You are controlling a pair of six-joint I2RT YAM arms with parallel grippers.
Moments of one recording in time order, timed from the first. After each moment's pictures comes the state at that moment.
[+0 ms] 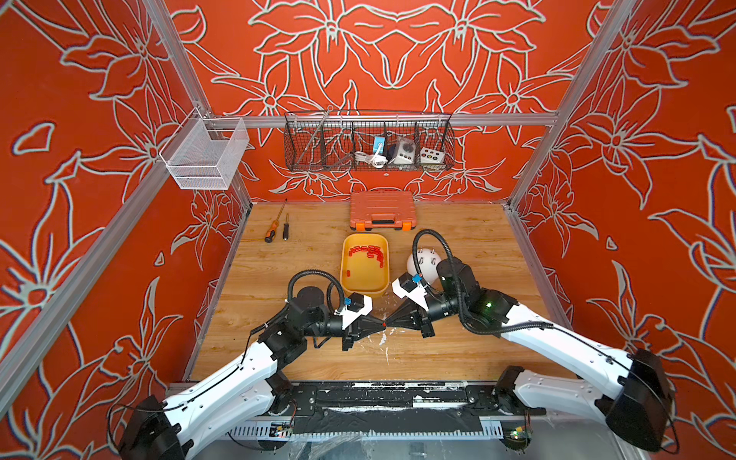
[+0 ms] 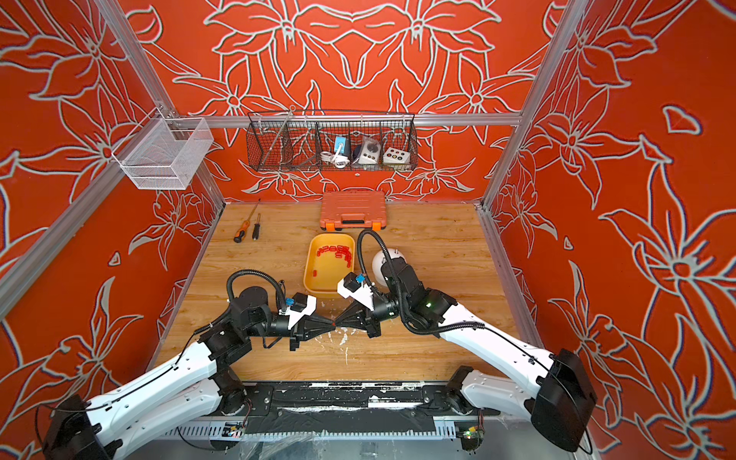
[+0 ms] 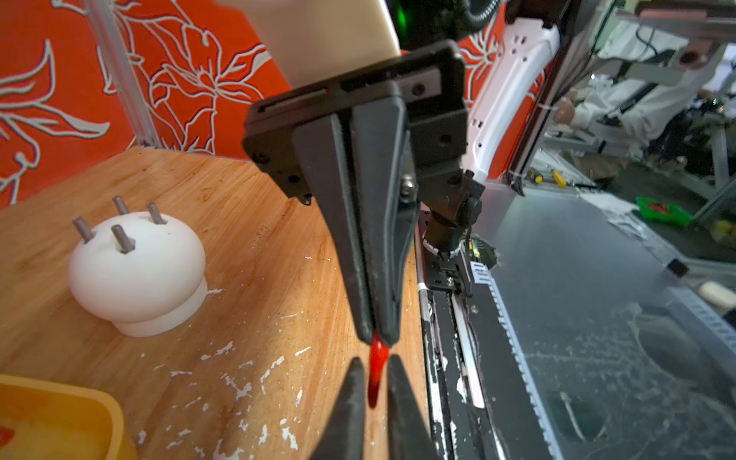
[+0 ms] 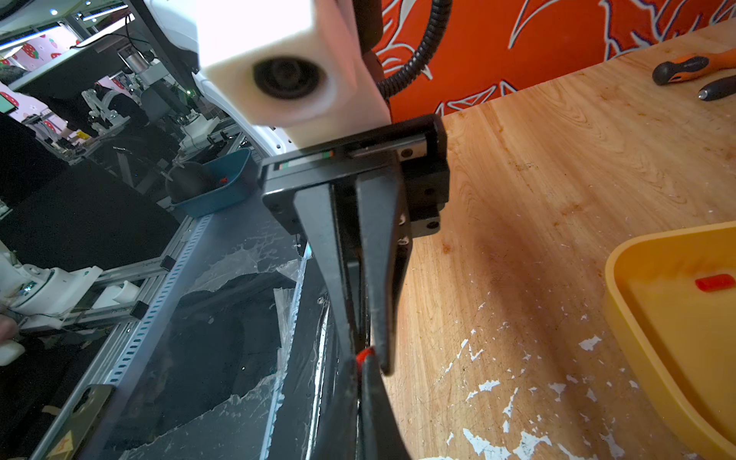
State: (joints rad) left arm -0.66 0.79 0.43 0.13 0.78 0.10; right arm 0.83 1.12 0.81 -0.22 -0.91 -0.07
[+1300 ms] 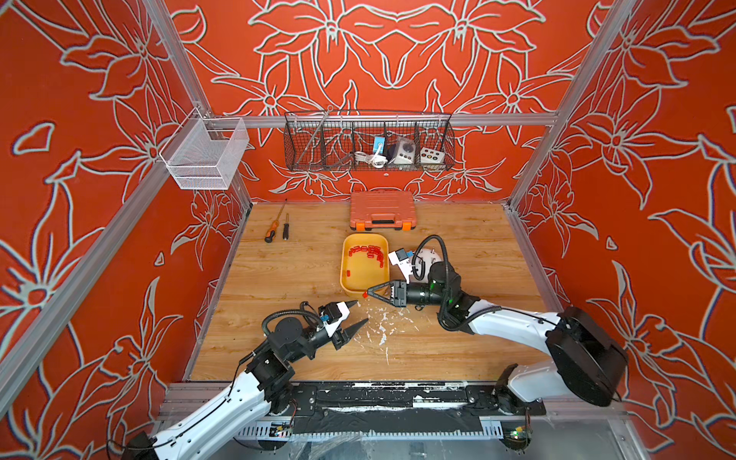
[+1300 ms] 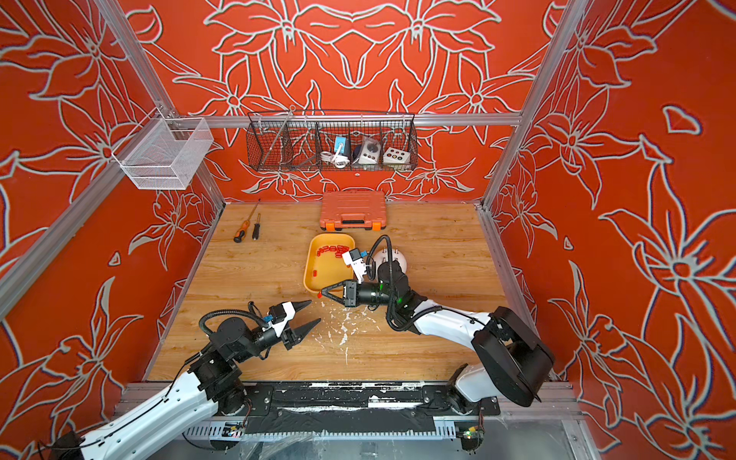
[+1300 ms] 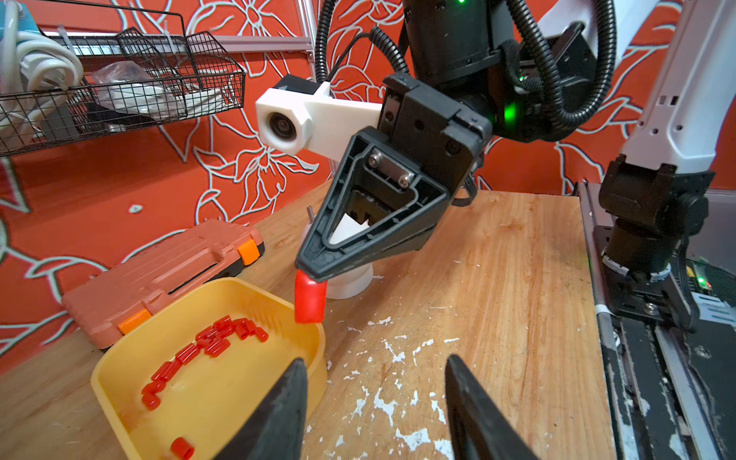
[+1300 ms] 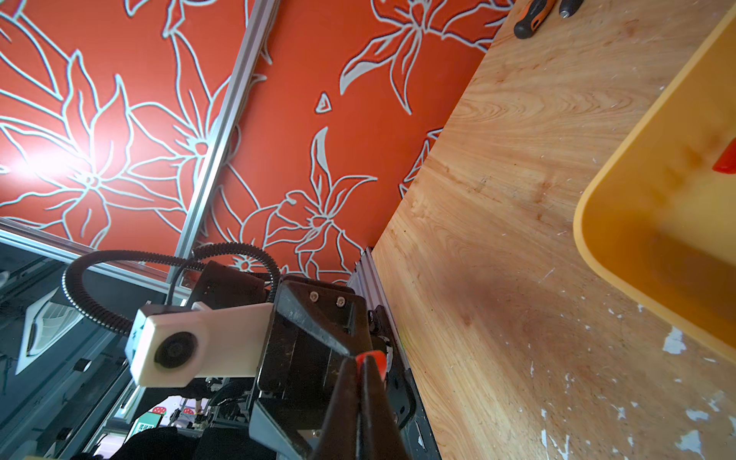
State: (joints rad) left arm -0.66 0.48 0.13 0.32 0.30 0.17; right arm 0.80 1.43 0.65 0.69 -0.73 0.97
